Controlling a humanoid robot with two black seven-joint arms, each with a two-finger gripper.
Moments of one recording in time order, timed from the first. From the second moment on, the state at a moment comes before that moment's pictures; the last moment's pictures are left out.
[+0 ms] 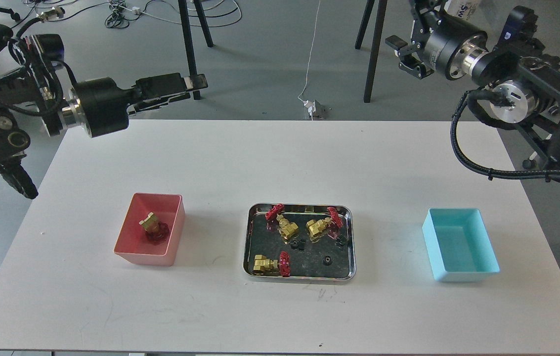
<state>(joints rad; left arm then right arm) -1.15 0.83 -0.14 -1.26 0.74 -0.29 -0.49 1.15 -0.45 0.40 0.88 -0.50 0.29 0.06</state>
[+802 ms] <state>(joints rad) -0.80 0.38 -0.62 -1.21 0.30 -0.42 -0.49 1.26 -0.36 -0.25 1.24 -1.27 0.49 0.05</state>
